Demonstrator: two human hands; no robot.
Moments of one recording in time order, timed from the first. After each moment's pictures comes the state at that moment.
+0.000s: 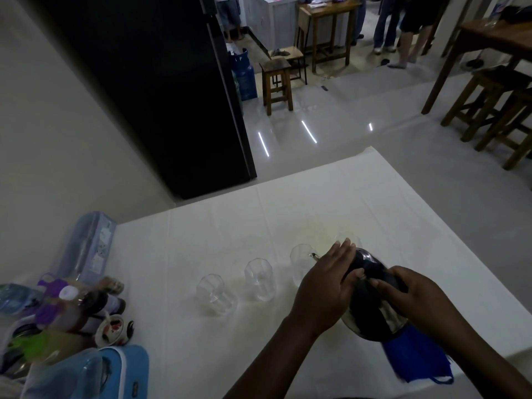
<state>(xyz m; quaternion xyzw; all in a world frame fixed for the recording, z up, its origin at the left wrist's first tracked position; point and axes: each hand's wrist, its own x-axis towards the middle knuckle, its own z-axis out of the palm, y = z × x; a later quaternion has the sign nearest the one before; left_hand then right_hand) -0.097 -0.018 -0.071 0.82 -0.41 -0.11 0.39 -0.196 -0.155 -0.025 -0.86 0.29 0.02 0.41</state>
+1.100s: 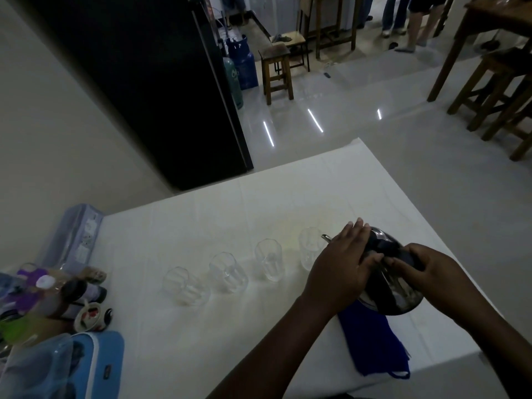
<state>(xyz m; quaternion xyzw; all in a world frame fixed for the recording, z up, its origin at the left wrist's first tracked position) -0.130 -0.130 -0.065 0.82 -0.42 -0.11 0.36 -0.227 -0.271 -0.024 -0.88 0.26 -0.01 0.39</state>
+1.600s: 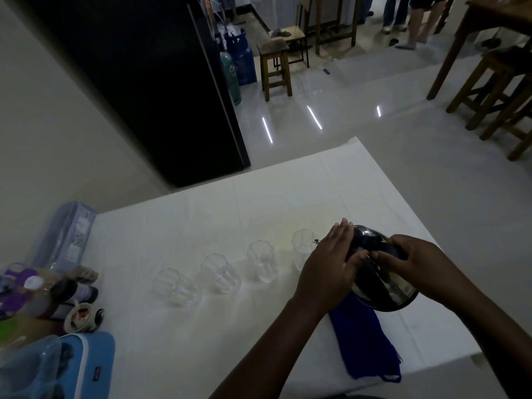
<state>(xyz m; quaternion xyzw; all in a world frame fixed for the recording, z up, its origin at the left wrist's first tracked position) -0.122 -0.137 -0.079 0.84 -0.37 -0.12 0.37 -0.201 -0.290 -0.024 -0.91 0.21 0.04 0.35</state>
